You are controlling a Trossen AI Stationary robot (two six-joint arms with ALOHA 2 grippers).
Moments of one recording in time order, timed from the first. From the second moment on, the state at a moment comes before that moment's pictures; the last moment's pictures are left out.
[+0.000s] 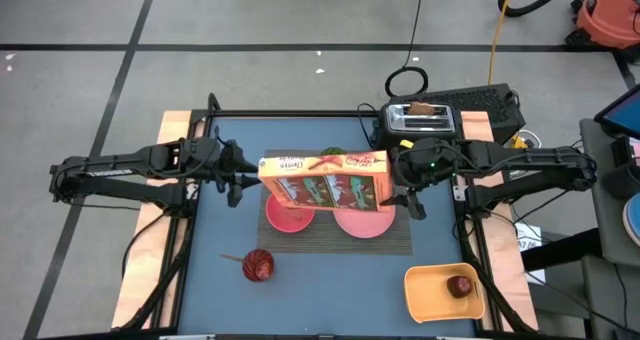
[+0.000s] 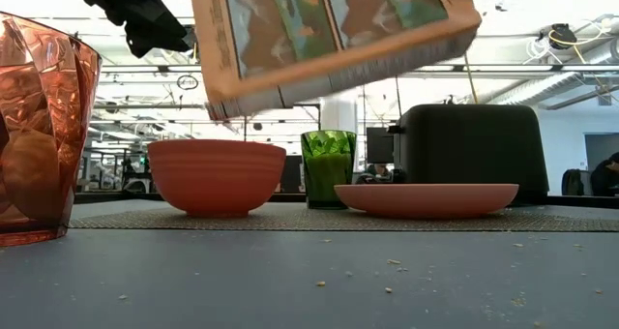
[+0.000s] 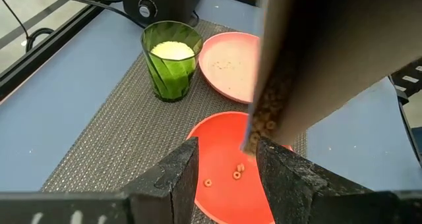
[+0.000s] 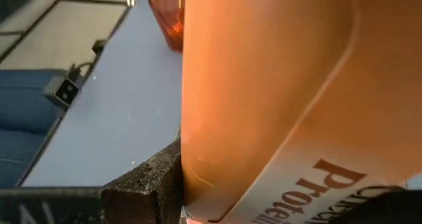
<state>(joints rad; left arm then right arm) 0.12 0.79 0.77 -0.54 0.02 -0.21 -0.03 1.02 0.98 -0.62 -0.23 -0.07</state>
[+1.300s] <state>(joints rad) 0.12 0.79 0.77 -0.55 0.02 -0.21 -0.03 1.04 0.98 -0.64 -0.19 -0.09</state>
